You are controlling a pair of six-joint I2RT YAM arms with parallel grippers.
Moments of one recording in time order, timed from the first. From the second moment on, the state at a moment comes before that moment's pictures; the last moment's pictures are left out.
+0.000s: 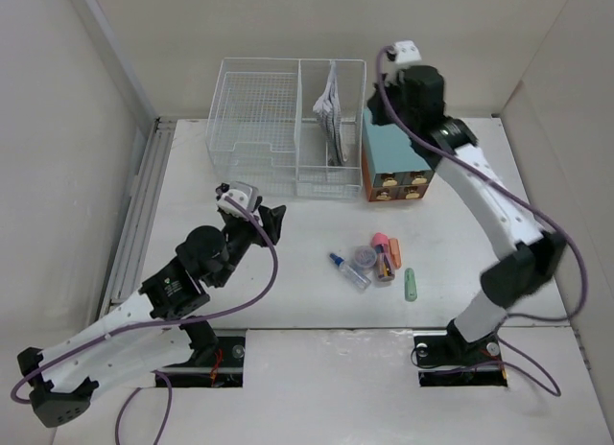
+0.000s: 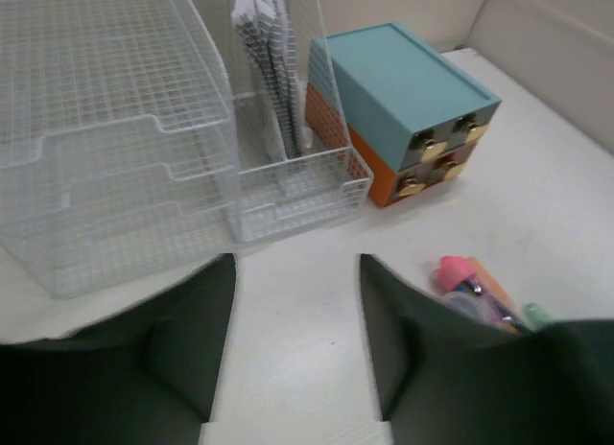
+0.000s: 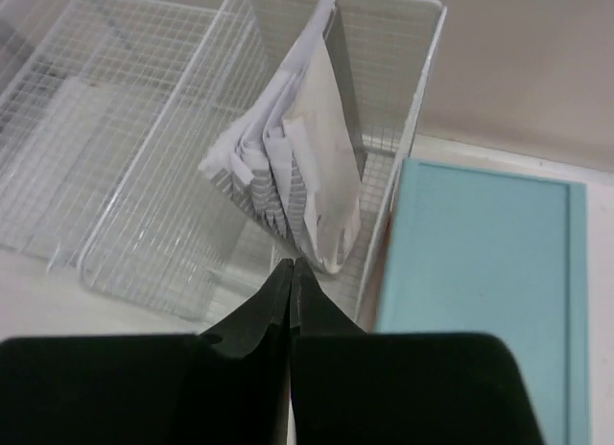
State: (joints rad) left arm -0.96 0.65 0.74 -0.12 -0.50 -0.11; right arm 0.46 1.77 1.92 -0.45 0.15 0.15
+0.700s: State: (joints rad) left arm -0.95 0.96 0.50 0.24 -0.25 -0.64; right arm 0.10 1.33 0.84 -0.09 -0.51 0.30
